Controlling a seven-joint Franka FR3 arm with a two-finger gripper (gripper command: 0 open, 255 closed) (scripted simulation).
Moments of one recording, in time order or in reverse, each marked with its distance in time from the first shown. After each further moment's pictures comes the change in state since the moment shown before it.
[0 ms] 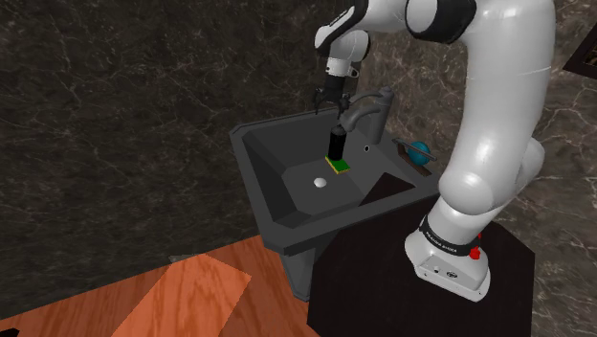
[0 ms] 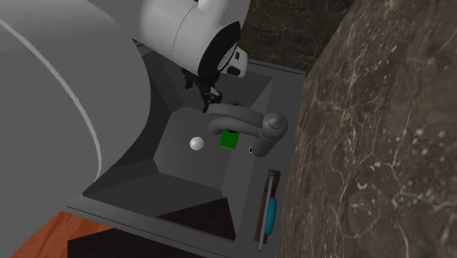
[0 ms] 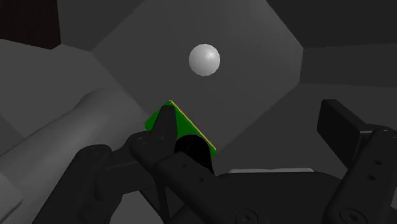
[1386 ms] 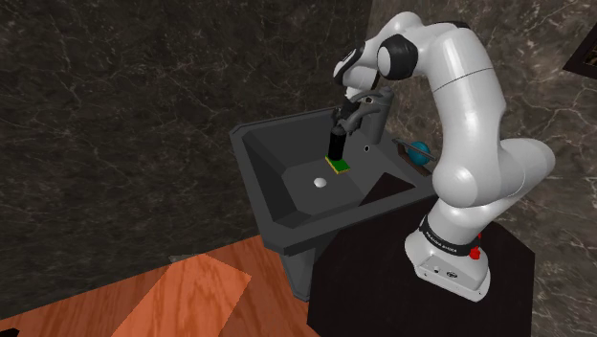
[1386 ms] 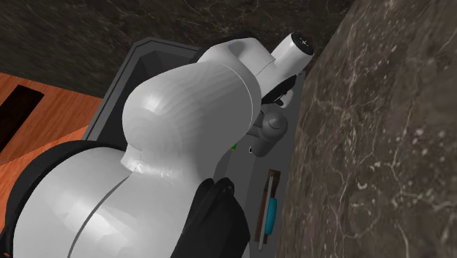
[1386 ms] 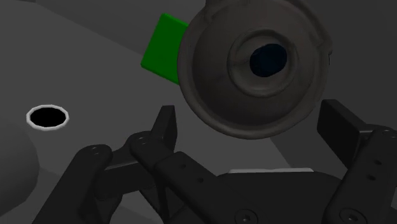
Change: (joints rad) arm -0.205 0.464 -0.034 0.343 0.174 0.073 0.086
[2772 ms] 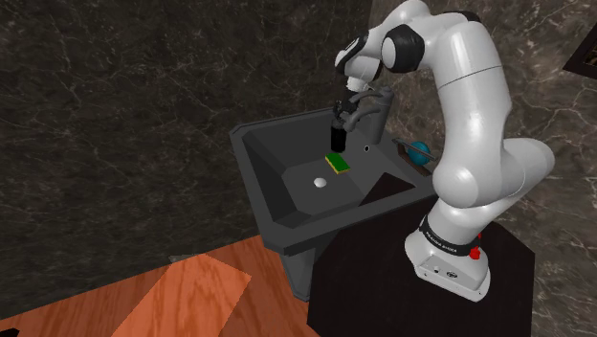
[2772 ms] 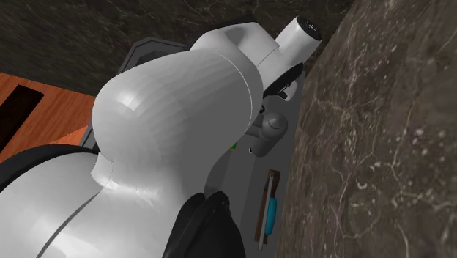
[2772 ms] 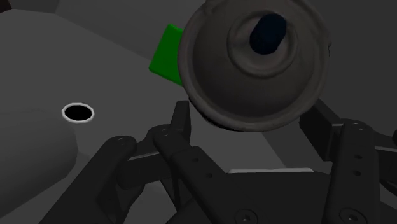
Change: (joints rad) arm 0.012 -0.077 -0.016 -0.019 -0.021 -0.055 0.024
